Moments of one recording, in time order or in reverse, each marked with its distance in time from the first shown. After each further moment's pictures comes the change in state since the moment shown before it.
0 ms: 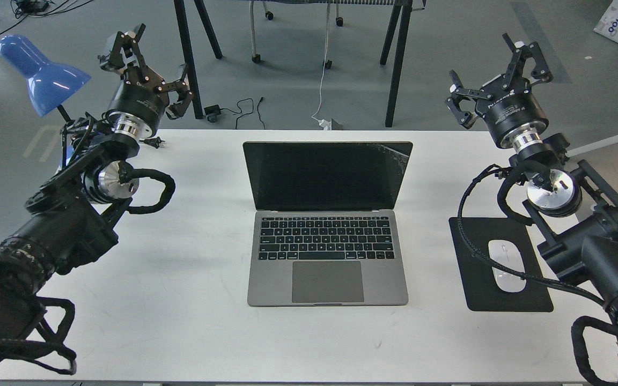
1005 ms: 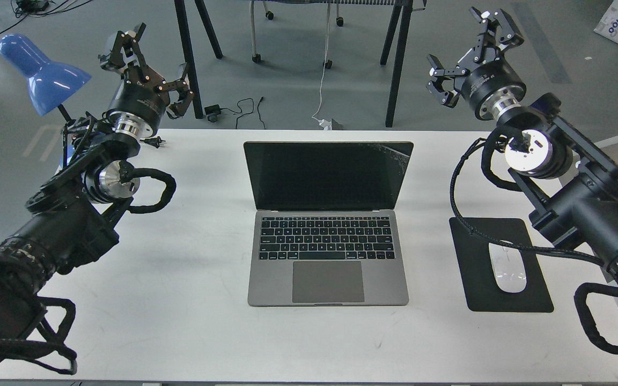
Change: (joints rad) left arm 0.002 -0.002 -0.006 -0.004 -0.001 0.003 0.000; right arm 0.228 -0.029 -0.297 -0.019 -0.017 -0.242 -0.010
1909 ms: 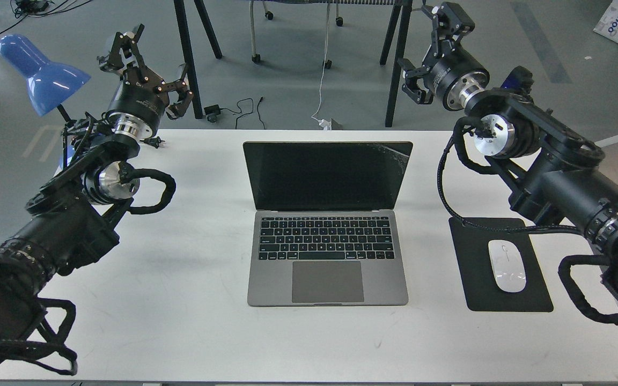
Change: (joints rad) left arm 0.005 0.000 -0.007 -0.004 -0.008 0.000 0.000; right arm 0.155 0.085 -0.258 -0.186 0.001 0.041 0.001
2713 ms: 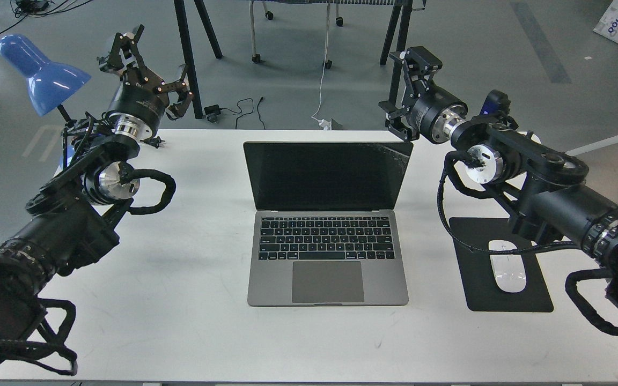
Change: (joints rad) left arm 0.001 0.000 0.000 0.000 -0.001 0.000 0.000; right arm -0.017 -0.008 -0.216 0.015 0.001 0.043 -0.009
